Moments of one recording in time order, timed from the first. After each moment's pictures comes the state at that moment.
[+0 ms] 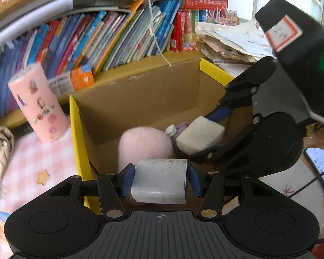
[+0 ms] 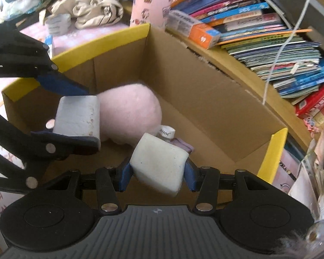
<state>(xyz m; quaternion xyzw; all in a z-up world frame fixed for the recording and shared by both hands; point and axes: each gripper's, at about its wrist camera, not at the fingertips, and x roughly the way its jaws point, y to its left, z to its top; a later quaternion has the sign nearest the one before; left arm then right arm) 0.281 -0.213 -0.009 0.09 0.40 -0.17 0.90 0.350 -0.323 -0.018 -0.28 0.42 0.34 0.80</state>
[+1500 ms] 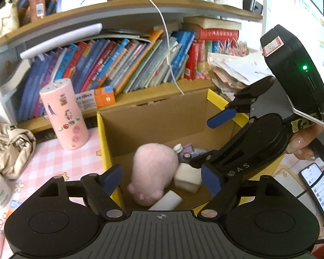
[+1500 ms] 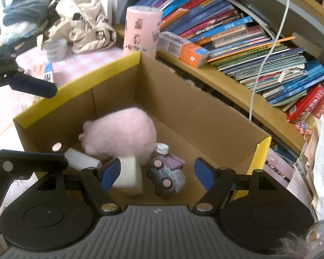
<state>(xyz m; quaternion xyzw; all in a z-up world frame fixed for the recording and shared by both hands) 0.238 -0.202 0.024 0.07 0.33 -0.12 0.93 0.342 -0.339 0.013 -0.23 0.37 0.33 0.84</state>
